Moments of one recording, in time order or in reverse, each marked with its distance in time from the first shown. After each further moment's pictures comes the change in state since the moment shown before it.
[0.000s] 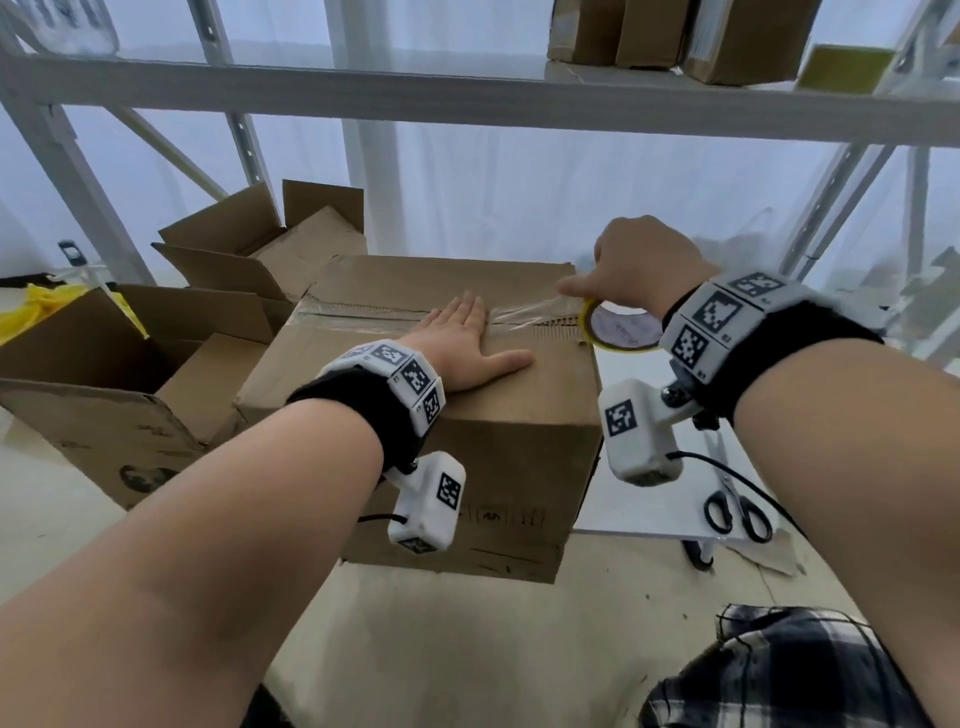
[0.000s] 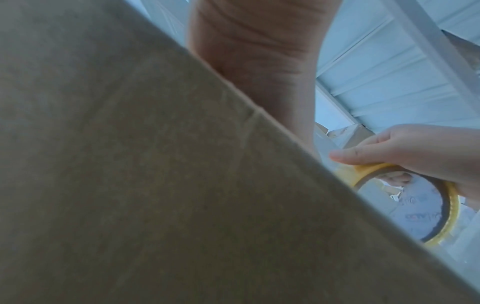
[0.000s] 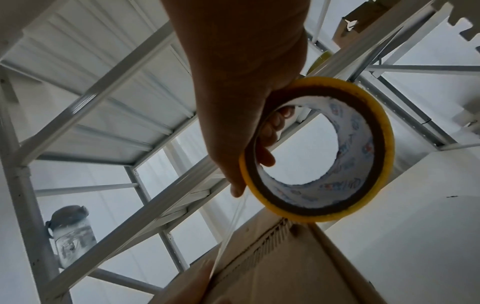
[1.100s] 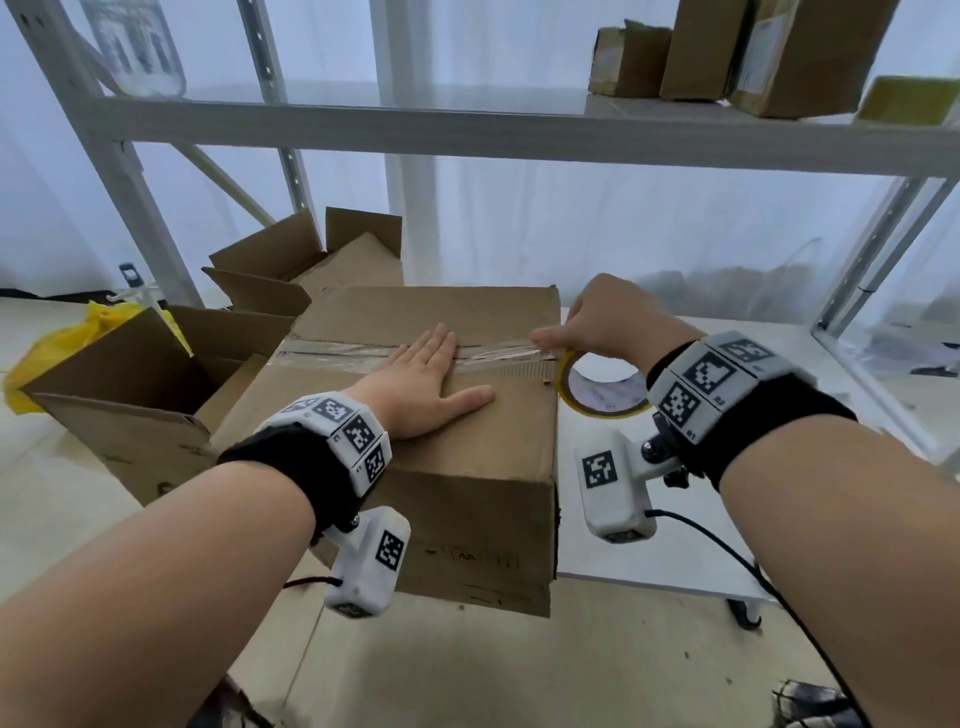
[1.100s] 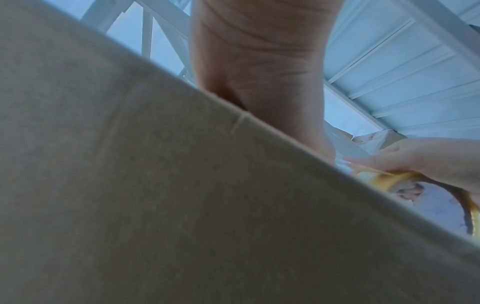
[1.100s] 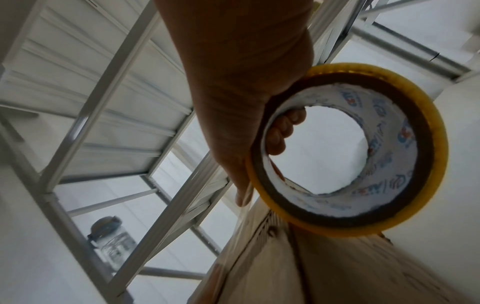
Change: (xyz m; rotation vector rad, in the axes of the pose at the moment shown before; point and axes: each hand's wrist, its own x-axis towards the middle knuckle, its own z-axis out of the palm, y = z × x) left_hand -0.021 -0.064 0.002 -0.025 0.031 -0.049; right_hand 0.029 -0.035 0.038 0.245 -0.109 -0.059
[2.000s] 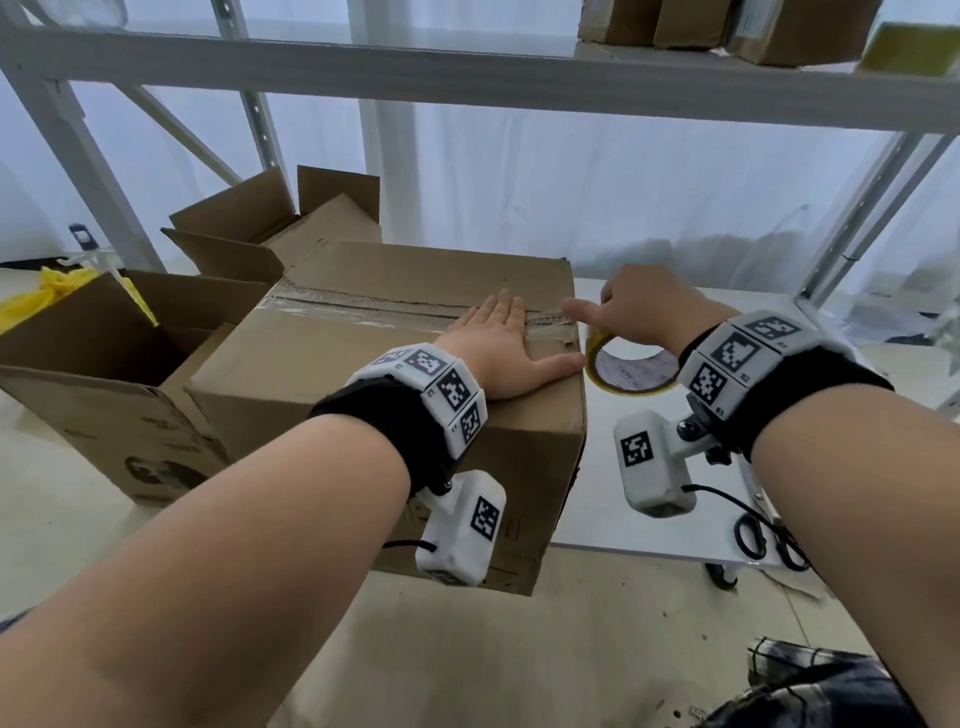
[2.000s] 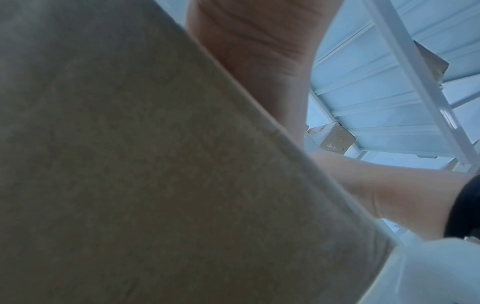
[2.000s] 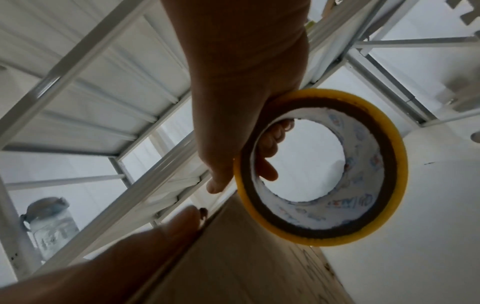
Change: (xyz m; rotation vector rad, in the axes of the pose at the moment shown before) left_hand 0.026 0.084 0.004 0.012 -0.037 0.038; right_hand -0.001 0.051 0.007 -0.262 -0.052 -0.057
